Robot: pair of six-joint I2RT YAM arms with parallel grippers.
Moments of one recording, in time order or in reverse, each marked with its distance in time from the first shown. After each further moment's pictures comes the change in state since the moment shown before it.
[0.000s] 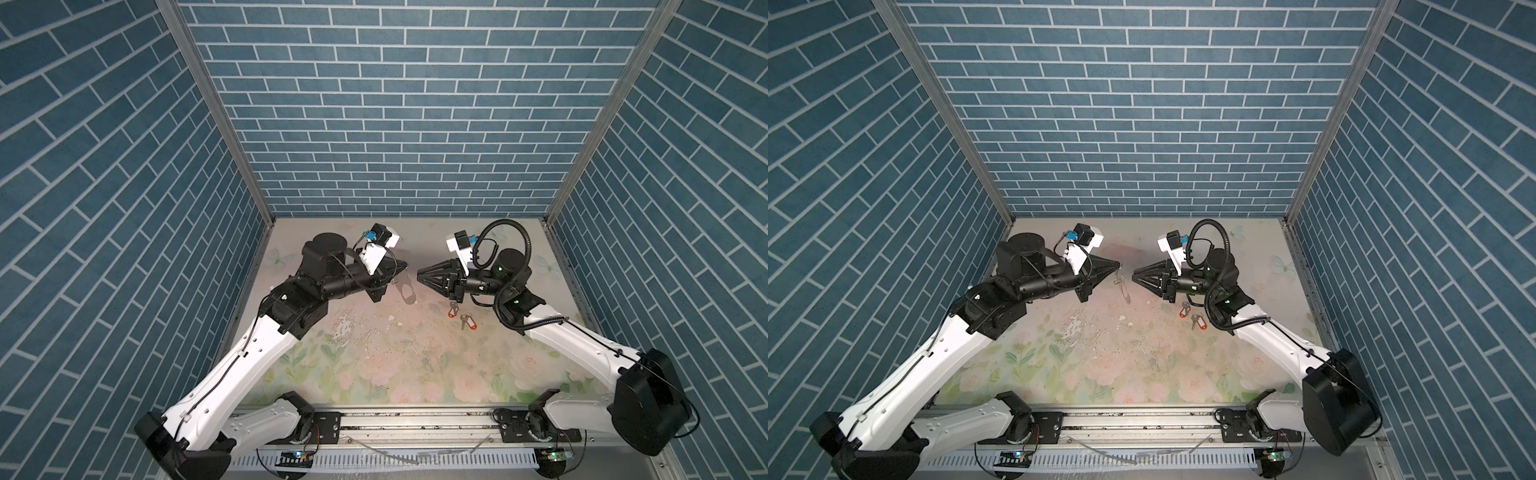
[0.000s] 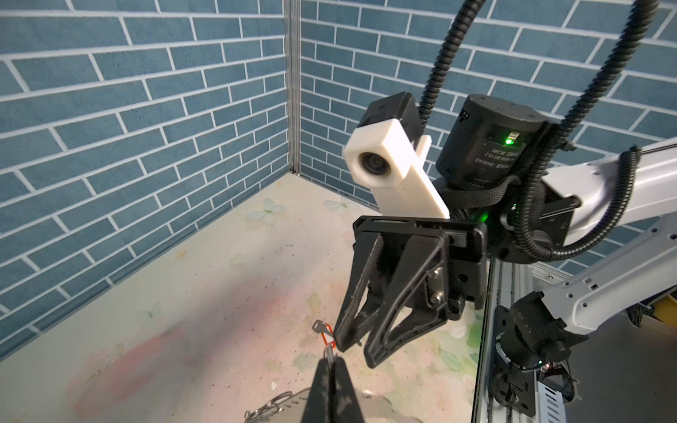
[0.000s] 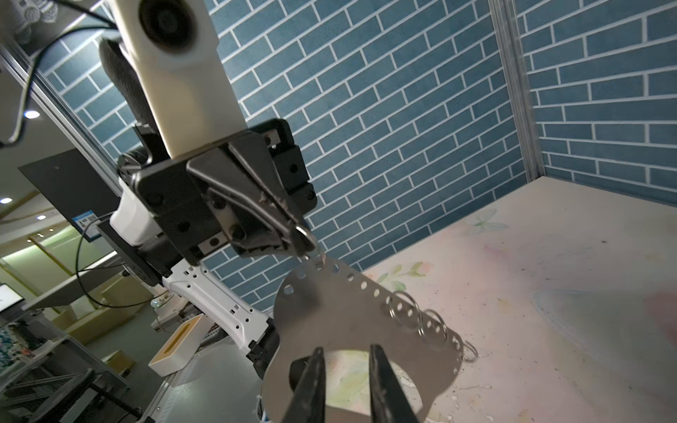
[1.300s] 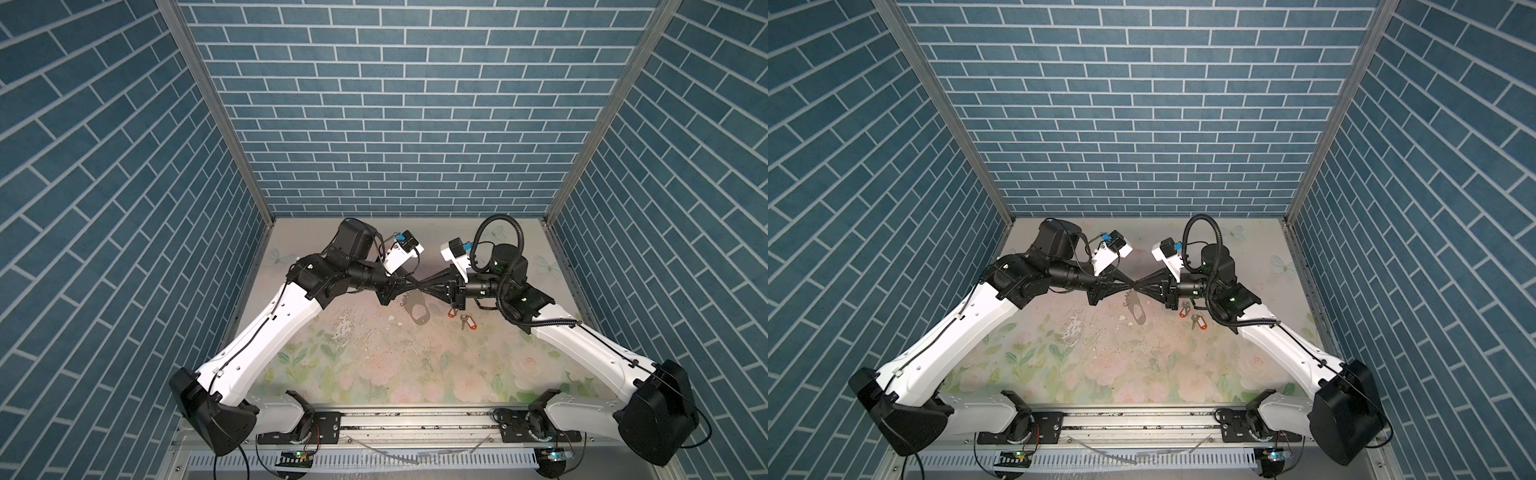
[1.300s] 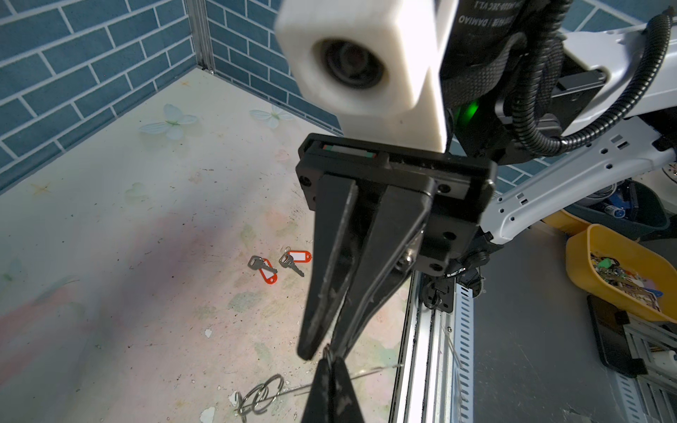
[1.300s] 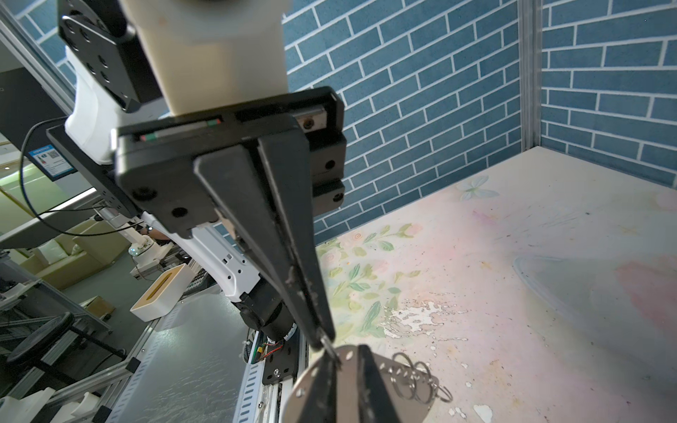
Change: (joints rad) left arm -0.022 0.205 0.166 -0.296 0.194 0.103; right arm 0.011 -0.024 0.070 -0.306 -0.034 -0.237
